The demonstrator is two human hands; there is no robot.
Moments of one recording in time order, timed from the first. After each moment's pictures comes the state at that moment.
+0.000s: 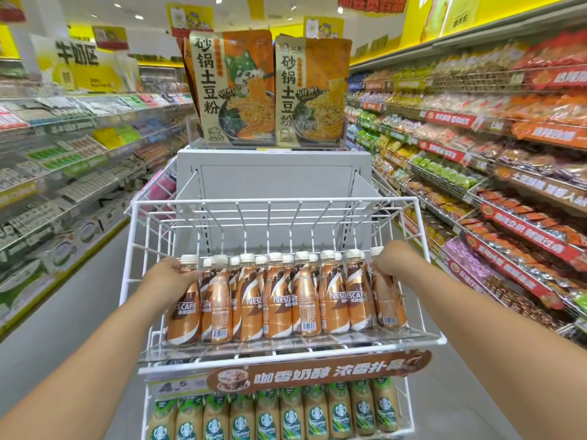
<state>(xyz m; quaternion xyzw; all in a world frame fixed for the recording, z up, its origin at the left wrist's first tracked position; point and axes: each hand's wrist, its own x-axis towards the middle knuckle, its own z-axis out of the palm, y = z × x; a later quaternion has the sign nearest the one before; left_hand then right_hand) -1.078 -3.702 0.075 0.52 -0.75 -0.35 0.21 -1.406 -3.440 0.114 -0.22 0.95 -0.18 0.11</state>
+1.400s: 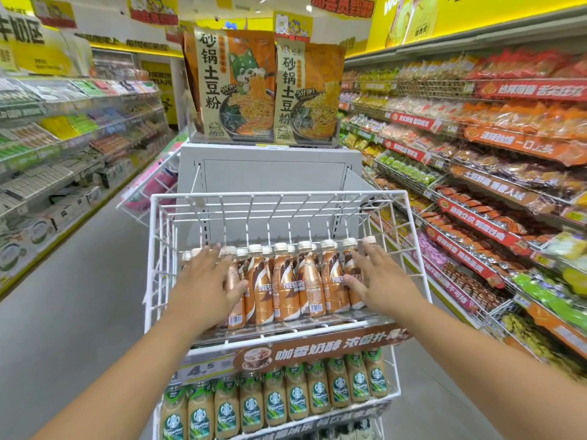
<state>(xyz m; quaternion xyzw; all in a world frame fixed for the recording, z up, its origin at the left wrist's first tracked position) -1.064 -3.671 0.049 0.28 -0.94 -0.01 0.17 -1.309 -3.400 0.073 -0.39 0.92 -0.01 -0.06</state>
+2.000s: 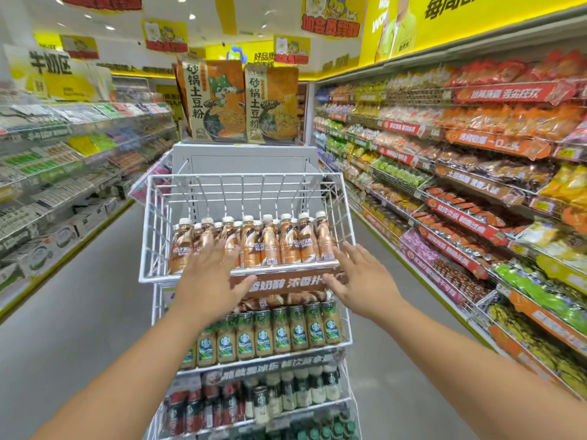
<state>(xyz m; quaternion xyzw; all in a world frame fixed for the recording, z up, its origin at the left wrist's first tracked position) -0.999 -3.462 0.078 0.30 -0.94 0.02 0.15 -1.210 -3.233 0.082 -0.43 0.90 -0.07 -0.10</state>
